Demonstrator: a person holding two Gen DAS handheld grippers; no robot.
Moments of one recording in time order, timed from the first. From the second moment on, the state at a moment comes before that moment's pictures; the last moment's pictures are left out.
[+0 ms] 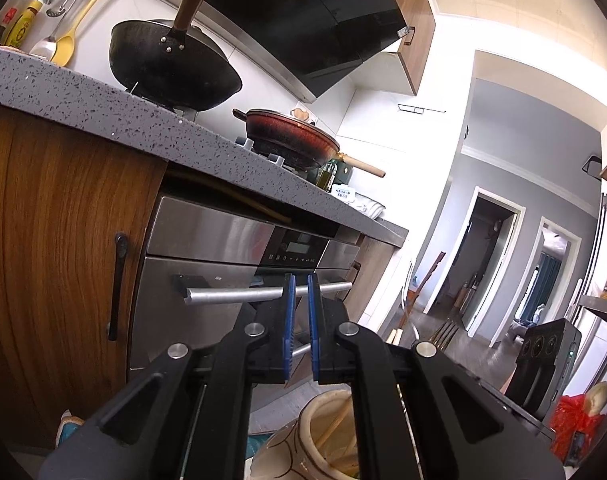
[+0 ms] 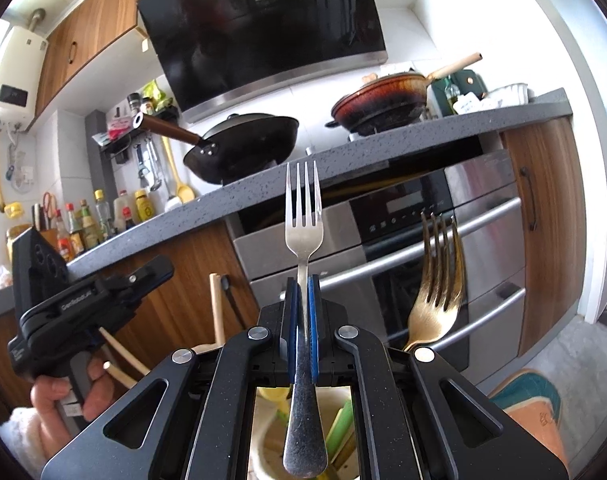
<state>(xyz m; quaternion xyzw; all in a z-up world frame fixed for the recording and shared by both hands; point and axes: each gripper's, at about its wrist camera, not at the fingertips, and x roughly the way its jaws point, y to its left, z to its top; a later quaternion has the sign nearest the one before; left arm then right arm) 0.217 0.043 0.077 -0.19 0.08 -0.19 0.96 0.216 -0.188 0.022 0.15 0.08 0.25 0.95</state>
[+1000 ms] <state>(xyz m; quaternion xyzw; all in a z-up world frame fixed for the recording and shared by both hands) 0.107 0.036 0.012 -0.14 0.19 -0.07 0.97 0.163 -0.188 -0.008 0.07 0.17 0.22 0.96</state>
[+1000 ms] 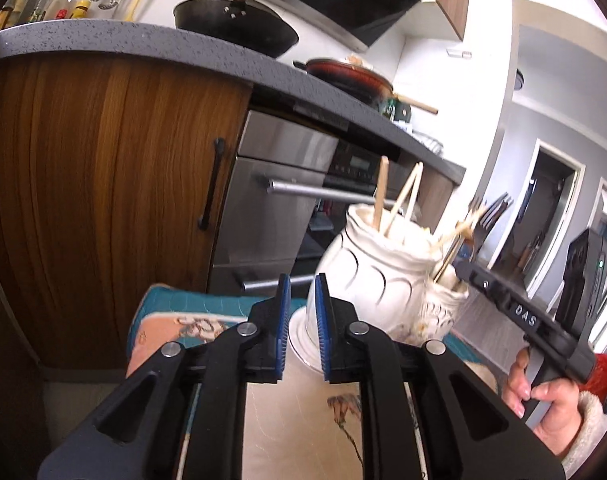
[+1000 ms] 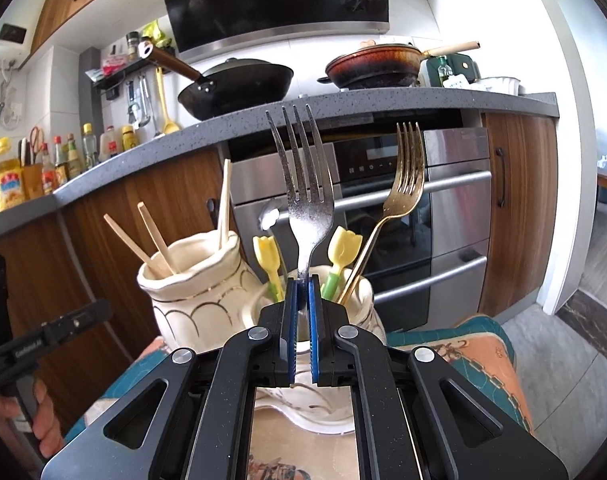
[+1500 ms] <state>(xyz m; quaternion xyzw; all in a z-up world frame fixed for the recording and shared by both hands) 0.090 0.019 0.006 -0.10 0.19 -0.07 0.97 0.126 -0.191 -0.010 0.05 0.17 0.21 0.96</state>
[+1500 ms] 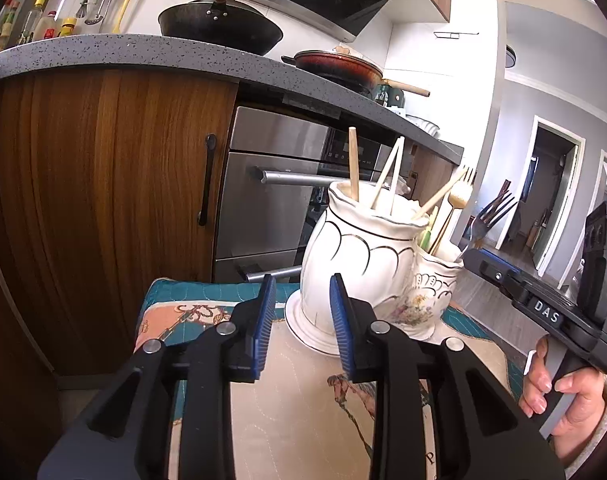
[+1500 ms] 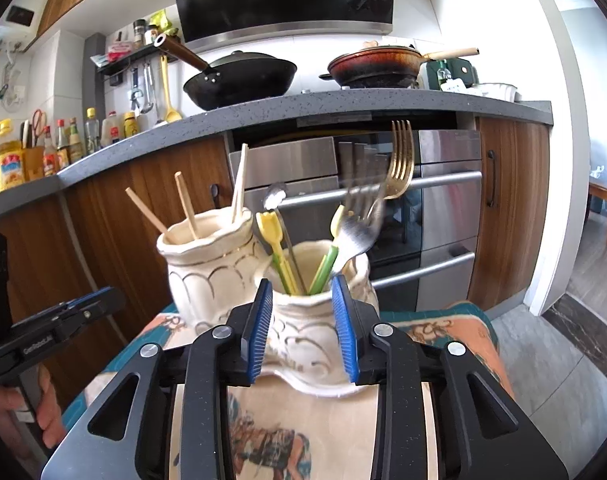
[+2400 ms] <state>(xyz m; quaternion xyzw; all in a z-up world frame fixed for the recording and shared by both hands) 0.047 -0.024 0.004 0.03 0.14 -0.01 0.99 0.067 -0.202 -0.023 -0.02 0.13 0.17 0.98</state>
